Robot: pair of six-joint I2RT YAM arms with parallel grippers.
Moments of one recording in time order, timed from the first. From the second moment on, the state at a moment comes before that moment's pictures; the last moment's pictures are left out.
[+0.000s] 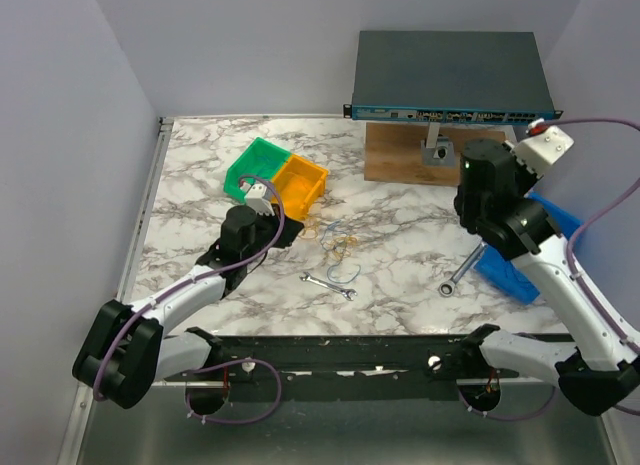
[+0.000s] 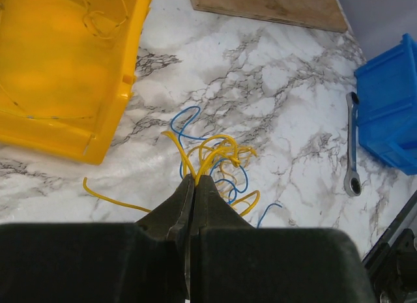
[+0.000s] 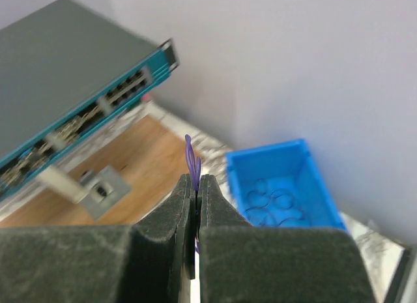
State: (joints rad) left arm -0.47 1.16 0.47 0.39 0.19 -0.54; right arm 0.59 1.06 1.29 -0.60 1.44 0.48
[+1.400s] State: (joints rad) left arm -0.48 1.16 0.44 0.53 0.30 -0.54; right arm -0.25 1.38 1.00 -0.62 0.83 0.91
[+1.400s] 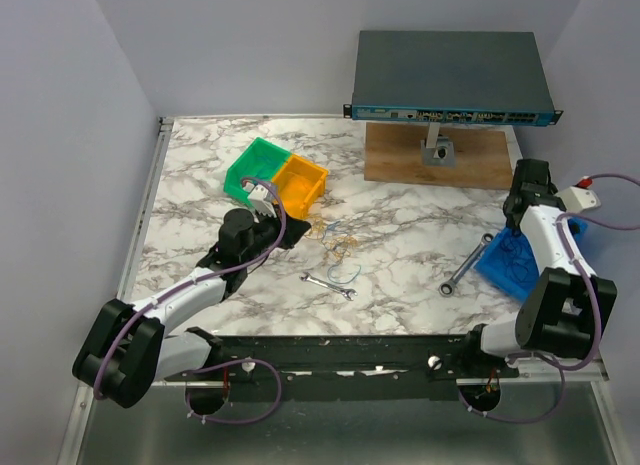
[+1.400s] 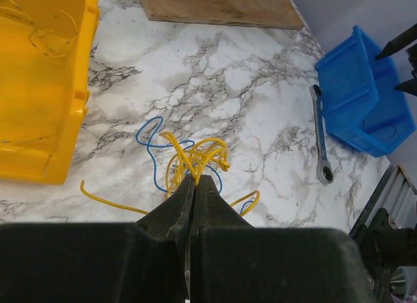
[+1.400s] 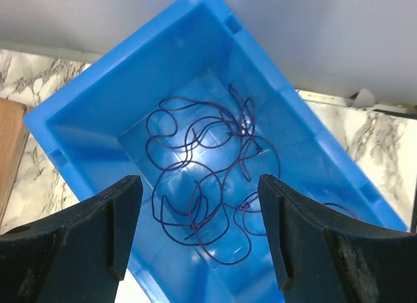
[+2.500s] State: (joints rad) left arm -0.49 1.15 0.44 0.53 0.30 -0.52; right arm -0.26 1.40 1.00 -0.53 0.41 0.62
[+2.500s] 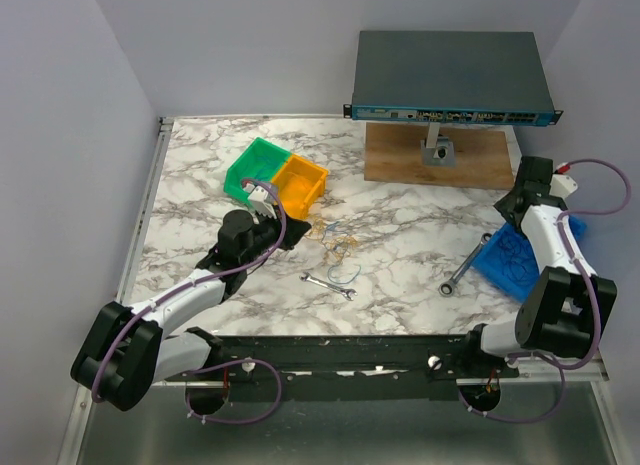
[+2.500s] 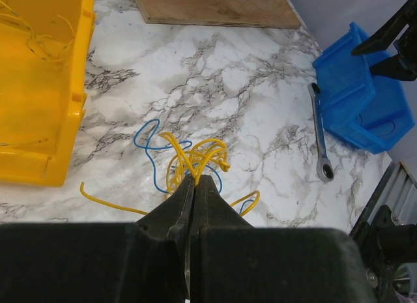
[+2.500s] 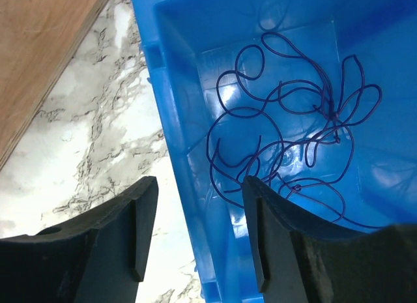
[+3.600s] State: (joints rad) left arm -0.49 1.13 0.42 0.53 0.30 -0.50; right arm -0.17 1.44 1.04 -0.44 0.00 -0.09
